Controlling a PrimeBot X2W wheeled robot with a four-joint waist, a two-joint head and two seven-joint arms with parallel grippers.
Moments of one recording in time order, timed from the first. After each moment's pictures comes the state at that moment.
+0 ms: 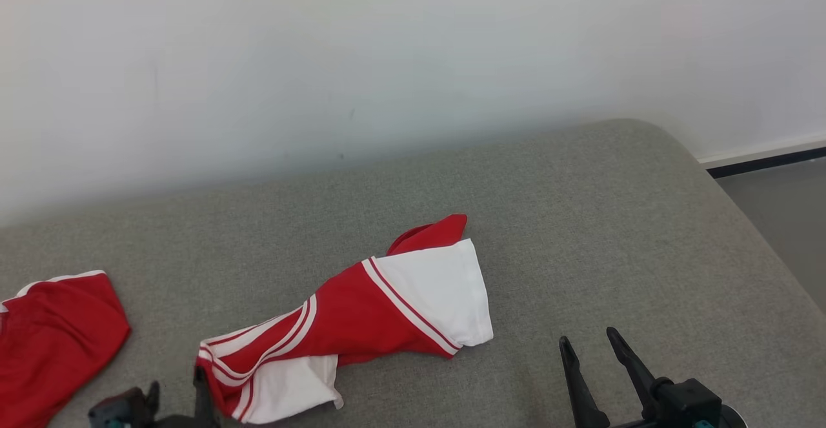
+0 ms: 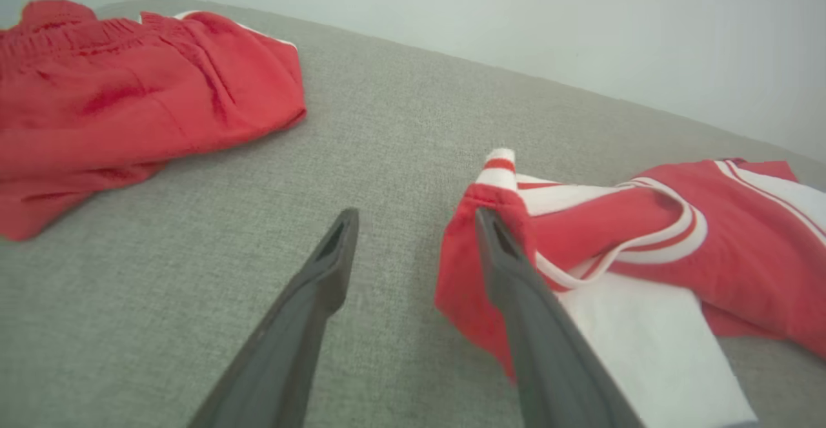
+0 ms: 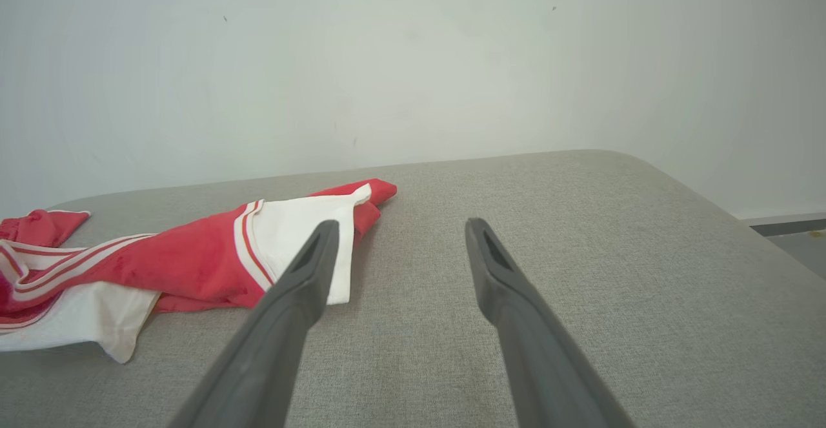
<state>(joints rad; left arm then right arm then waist) -0.19 0.25 -0.29 0.61 -0.74 0.20 -0.23 0.06 -0.05 0.13 0.13 0.12 0.13 -0.15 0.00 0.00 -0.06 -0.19</state>
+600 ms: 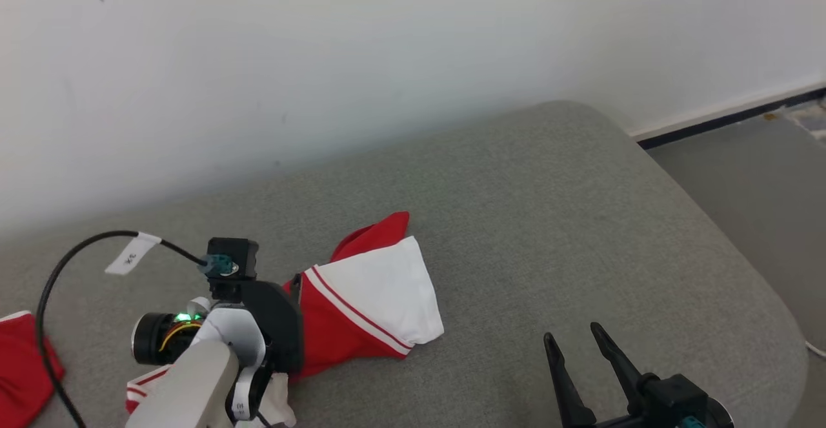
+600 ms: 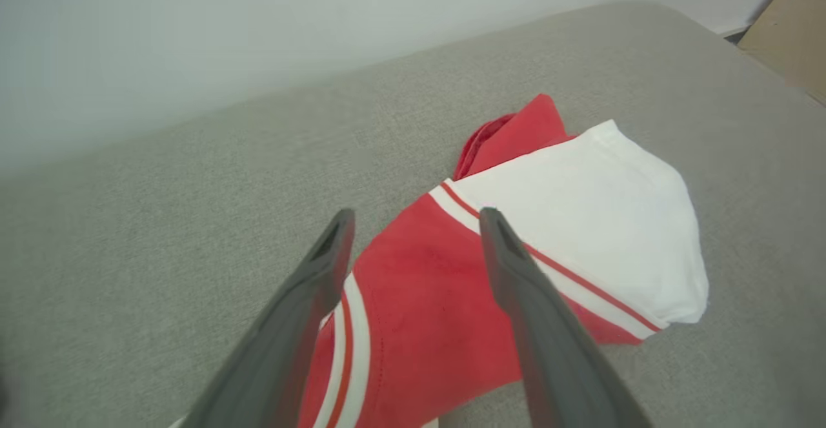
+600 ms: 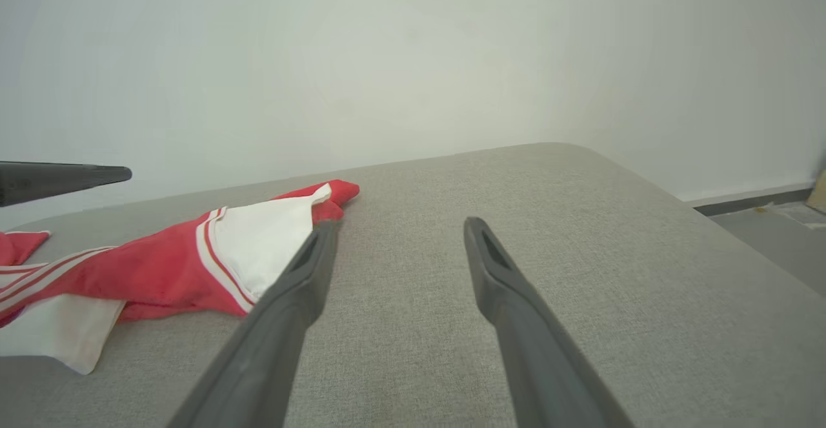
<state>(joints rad) -0.52 0.26 -0.56 0.52 -0.61 0.14 0.23 0.04 -0.05 0.16 0.14 0.13 0.13 -0.15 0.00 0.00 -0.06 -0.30</state>
